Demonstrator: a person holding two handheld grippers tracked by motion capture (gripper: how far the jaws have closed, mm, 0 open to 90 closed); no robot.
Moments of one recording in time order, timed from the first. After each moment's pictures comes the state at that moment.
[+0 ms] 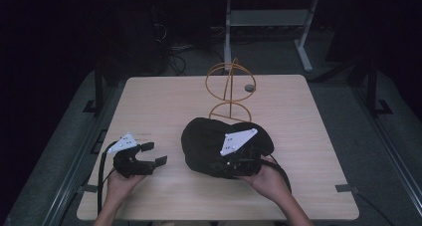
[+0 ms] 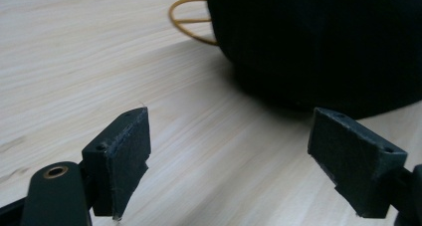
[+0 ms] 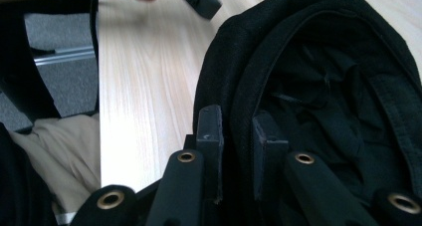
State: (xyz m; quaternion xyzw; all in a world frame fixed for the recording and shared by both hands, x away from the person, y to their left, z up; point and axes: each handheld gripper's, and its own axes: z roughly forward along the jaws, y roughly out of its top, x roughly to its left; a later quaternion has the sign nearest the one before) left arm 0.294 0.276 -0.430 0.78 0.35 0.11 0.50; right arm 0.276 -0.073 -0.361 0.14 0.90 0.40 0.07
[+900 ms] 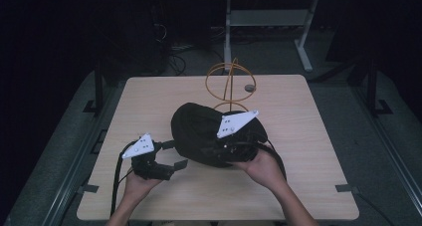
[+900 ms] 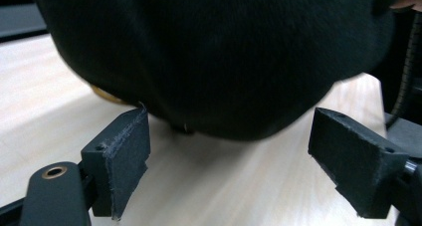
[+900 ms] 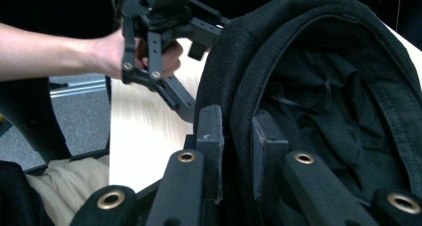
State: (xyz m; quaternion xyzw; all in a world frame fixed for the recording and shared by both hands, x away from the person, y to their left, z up) left arm 0.285 0.221 -0.411 0.78 0.25 0.11 0.57; right arm 0.290 -0.063 -0.317 0.13 0.88 0.46 0.06
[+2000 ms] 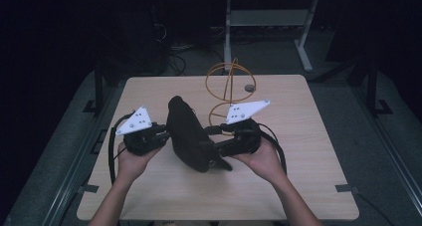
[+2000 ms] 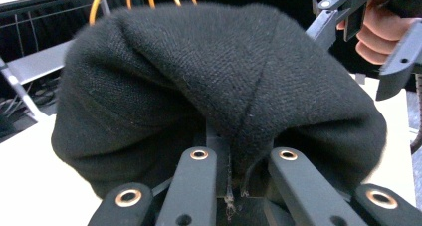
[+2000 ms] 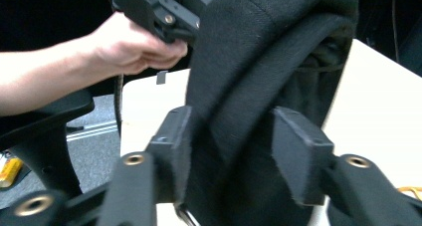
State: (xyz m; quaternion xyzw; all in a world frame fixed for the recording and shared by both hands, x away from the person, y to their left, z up) left arm 0.300 0.215 -0.319 0.80 0.21 0.17 0.54; right arm 0.302 -0.075 -0.306 0.15 0.84 0.52 0.04
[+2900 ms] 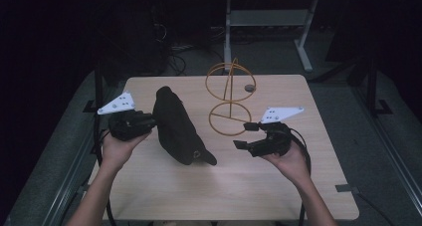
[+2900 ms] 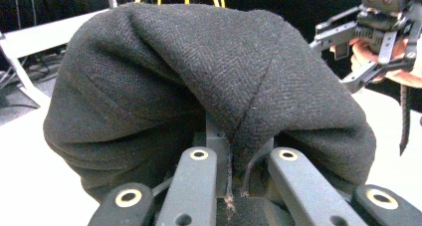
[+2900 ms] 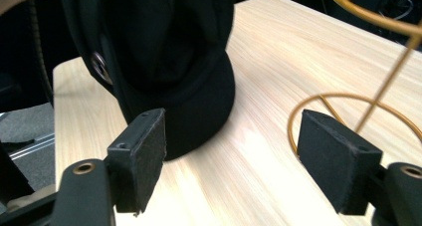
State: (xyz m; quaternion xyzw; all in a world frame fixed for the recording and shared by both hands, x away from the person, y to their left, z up) left arm 0.324 0.249 -0.300 0.79 0.26 0.13 0.54; right arm 0.317 -0.154 -0.352 0.26 0.82 0.50 0.08
